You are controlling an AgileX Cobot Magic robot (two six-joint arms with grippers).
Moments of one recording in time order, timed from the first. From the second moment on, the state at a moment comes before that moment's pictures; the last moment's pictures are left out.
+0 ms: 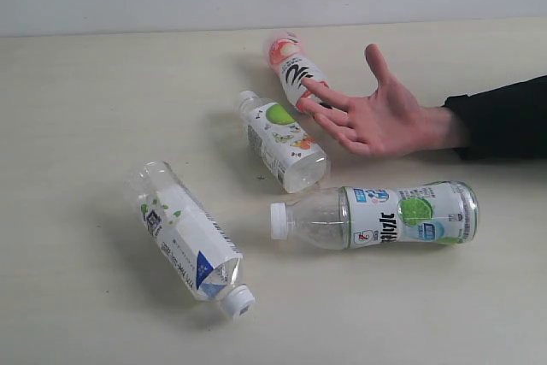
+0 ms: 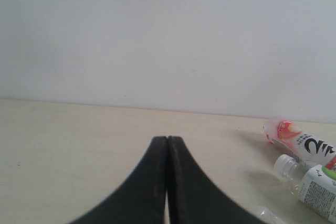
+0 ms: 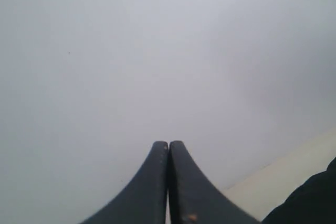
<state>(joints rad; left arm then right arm) 0.04 0.01 0.00 -0.03 0.08 -0.08 -0.04 0.01 -0.01 0.33 -0.17 0.24</state>
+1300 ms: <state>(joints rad) 0.04 0.01 0.00 -0.03 0.08 -0.08 0.50 1.35 -0.80 0.12 0.94 -0.68</state>
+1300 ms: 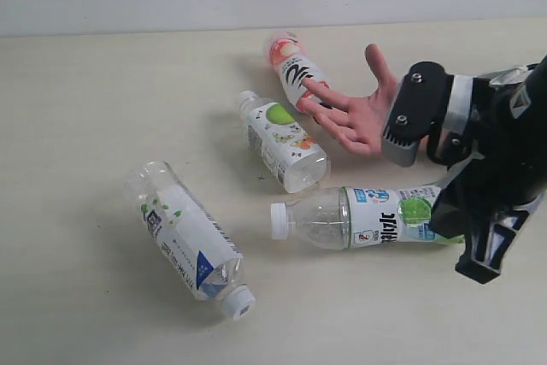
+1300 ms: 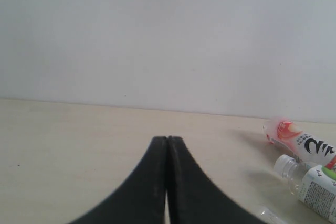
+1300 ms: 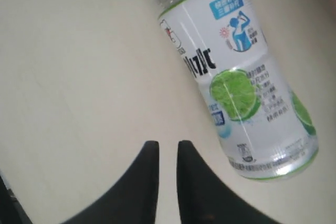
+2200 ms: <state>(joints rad) 0.04 0.01 0.00 -0.03 0.08 -0.08 0.56 1.38 -0.81 -0.02 0.84 -0.65</state>
